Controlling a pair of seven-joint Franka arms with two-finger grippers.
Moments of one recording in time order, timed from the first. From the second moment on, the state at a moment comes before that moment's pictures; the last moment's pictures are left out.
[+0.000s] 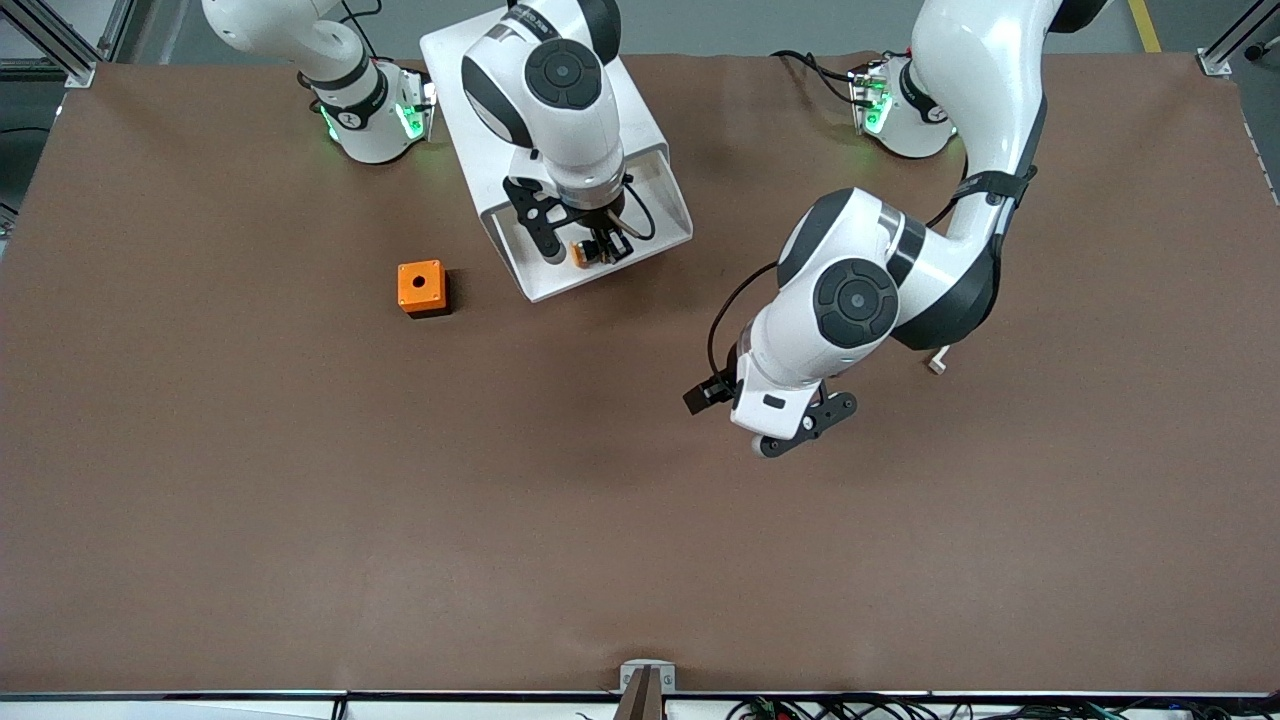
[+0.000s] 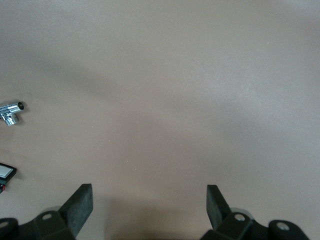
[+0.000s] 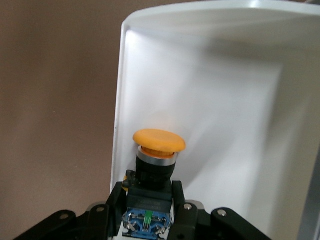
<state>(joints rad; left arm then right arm) -0.50 0.63 -0.07 -1.23 -0.19 1.86 -0.99 0.87 0.25 -0.03 -1.79 0.10 2.02 1.85</state>
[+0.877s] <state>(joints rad) -0.59 0.62 -0.07 -1.24 -0.19 1.81 -1.02 0.73 0.23 -0.06 -1.59 0.10 1.76 1.43</state>
